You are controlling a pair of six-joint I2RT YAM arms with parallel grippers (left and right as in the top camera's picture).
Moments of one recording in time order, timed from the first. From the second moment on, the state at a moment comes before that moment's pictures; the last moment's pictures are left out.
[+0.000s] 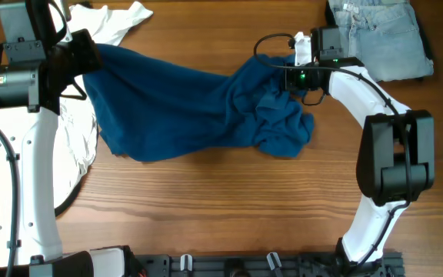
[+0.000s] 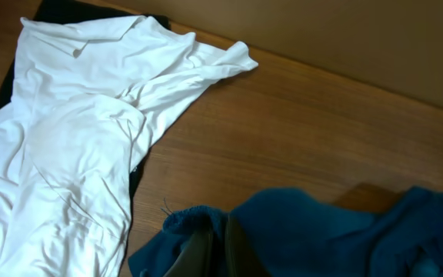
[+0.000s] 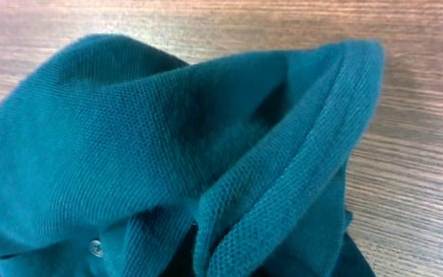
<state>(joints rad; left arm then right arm) 0.08 1.50 1.66 -0.94 0.02 -0.22 0.11 2.05 1.41 -0.42 -0.31 0.06</state>
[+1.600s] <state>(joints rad) 0.09 1.55 1.58 -1.24 -0.05 -0.27 -0.16 1.82 1.39 -0.81 -0.30 0.06</state>
